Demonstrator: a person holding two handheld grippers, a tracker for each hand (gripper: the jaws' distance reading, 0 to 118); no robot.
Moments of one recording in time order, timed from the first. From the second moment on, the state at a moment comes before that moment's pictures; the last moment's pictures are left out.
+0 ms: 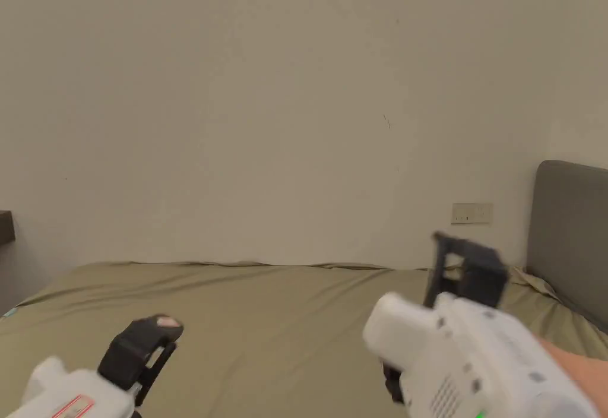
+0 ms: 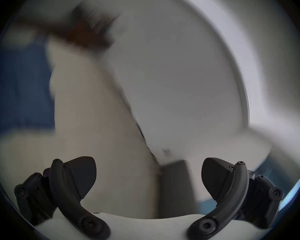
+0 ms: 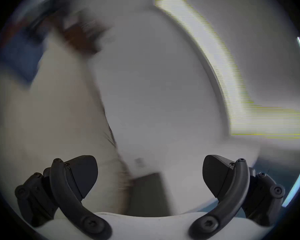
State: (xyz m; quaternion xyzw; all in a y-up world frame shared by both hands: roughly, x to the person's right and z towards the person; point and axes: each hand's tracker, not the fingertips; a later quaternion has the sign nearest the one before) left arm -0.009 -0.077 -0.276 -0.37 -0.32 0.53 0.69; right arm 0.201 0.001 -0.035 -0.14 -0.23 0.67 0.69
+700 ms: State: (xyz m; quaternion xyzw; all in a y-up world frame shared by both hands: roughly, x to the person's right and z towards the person) left arm 0.085 0.001 -0.205 -0.08 -0.37 0.02 0.92; right arm 0.283 0.031 0.028 -0.05 -0.33 -0.01 0.94
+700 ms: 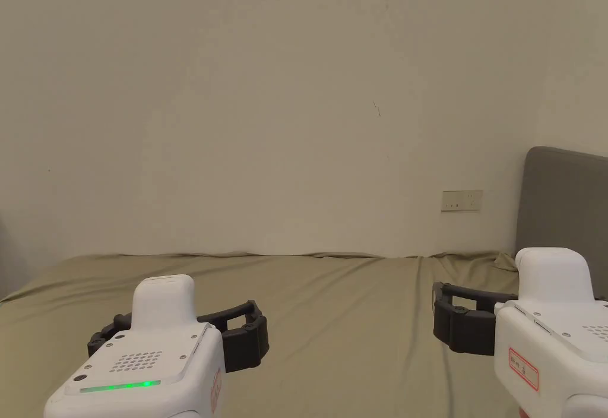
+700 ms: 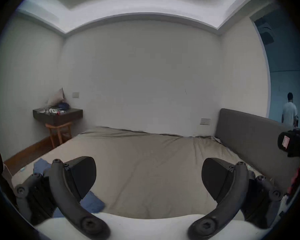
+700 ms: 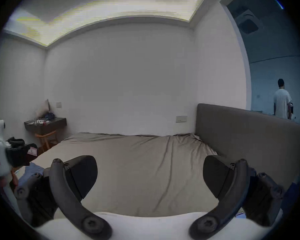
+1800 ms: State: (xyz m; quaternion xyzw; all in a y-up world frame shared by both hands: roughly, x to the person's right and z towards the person) left arm -0.218 0.033 -0.276 -0.08 -0.01 -0.05 1.00; right arm 0.053 0.032 -0.197 -0.03 0.13 -0.06 0.99
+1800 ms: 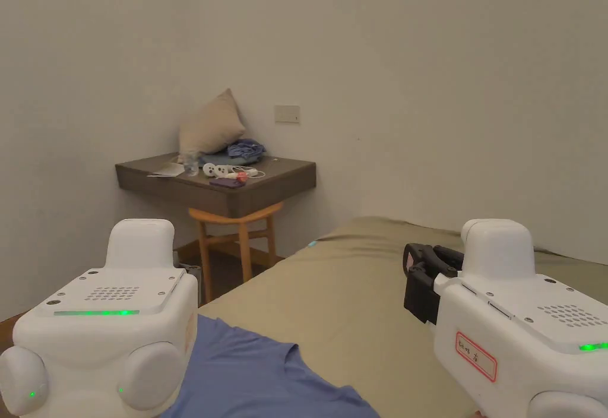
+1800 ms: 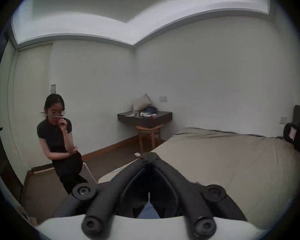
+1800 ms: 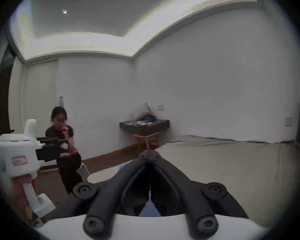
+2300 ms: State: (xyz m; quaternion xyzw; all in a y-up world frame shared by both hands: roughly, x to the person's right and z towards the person) left arm -0.111 -0.154 -0.459 -0.35 -0.18 -0.02 0.92; right arm 0.108 -0.042 -0.269 -0.14 0.06 -0.04 0.99
